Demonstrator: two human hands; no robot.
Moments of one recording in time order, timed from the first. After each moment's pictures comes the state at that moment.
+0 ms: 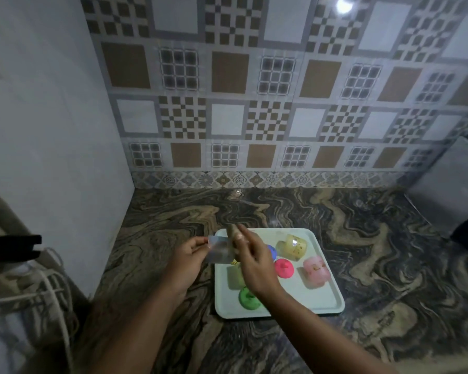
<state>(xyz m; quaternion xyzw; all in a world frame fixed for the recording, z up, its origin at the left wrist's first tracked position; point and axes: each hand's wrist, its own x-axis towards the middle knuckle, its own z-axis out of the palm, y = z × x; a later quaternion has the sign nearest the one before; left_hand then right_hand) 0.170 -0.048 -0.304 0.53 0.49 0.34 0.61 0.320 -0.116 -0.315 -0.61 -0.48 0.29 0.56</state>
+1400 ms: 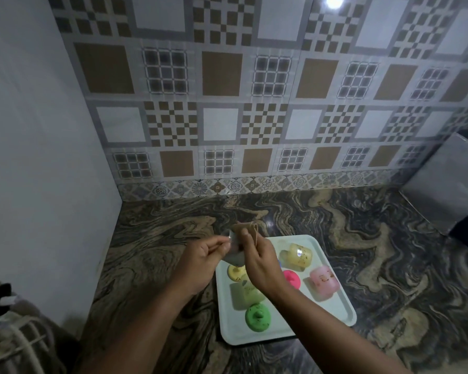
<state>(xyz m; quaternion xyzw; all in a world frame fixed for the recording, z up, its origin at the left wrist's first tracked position) 0.193 0.009 -0.304 0.67 0.34 0.34 0.57 0.338 -0.061 -0.314 -0.64 -0.48 0.23 0.55</state>
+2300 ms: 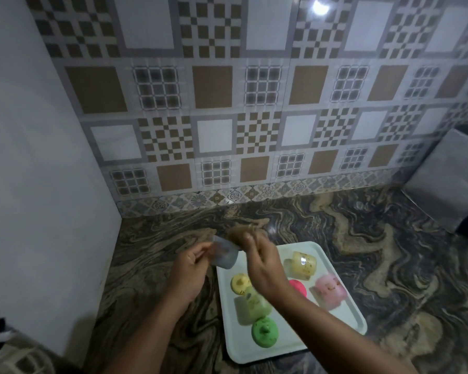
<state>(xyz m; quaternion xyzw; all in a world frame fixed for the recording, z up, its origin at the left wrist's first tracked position) 0.192 0.037 -0.312 0.65 0.40 0.37 0.53 0.352 -0.047 -0.311 -0.60 -0.51 0.17 0.59</state>
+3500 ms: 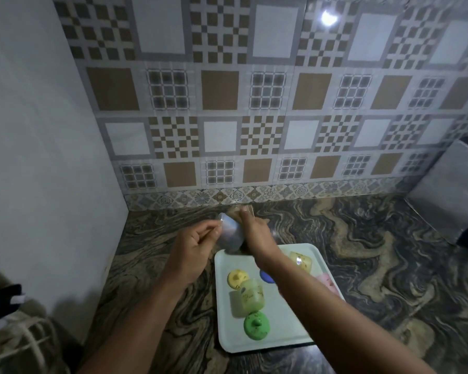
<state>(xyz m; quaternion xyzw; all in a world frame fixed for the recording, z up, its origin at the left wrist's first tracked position) 0.197 0.014 -0.263 0.70 0.30 0.45 0.46 0.357 -0.033 -0.260 -0.60 -0.38 0.39 0.58</state>
